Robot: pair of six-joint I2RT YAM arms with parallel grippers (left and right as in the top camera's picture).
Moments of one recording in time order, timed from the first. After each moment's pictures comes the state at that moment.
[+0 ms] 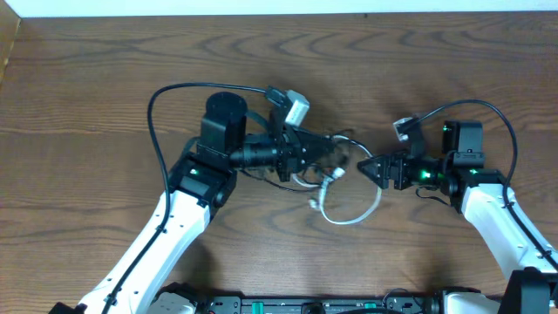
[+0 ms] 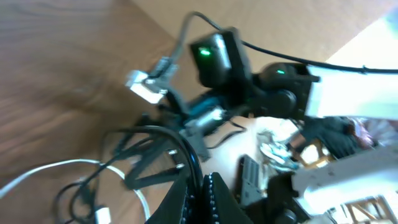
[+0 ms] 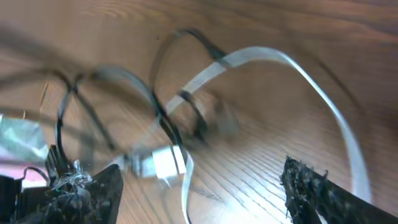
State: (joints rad) left arm -0.43 1.28 0.91 -0.01 0.99 -0.33; right arm 0.02 1.39 0.69 -0.31 -0.85 0.01
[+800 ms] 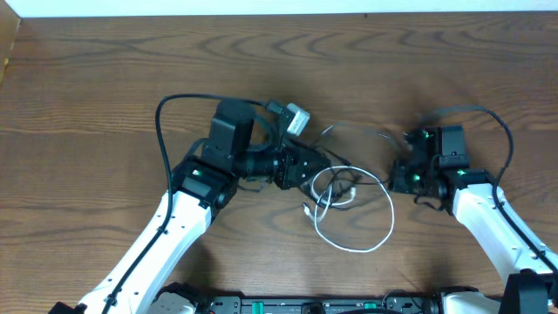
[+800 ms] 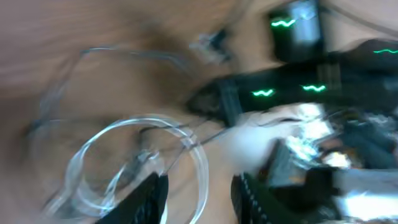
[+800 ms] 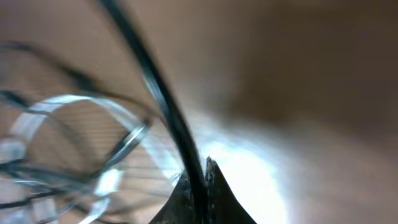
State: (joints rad) left arm -0.44 1.28 0.91 -0.32 0.77 -0.28; right arm 0.09 1.39 0.69 -0.50 -0.18 0.34
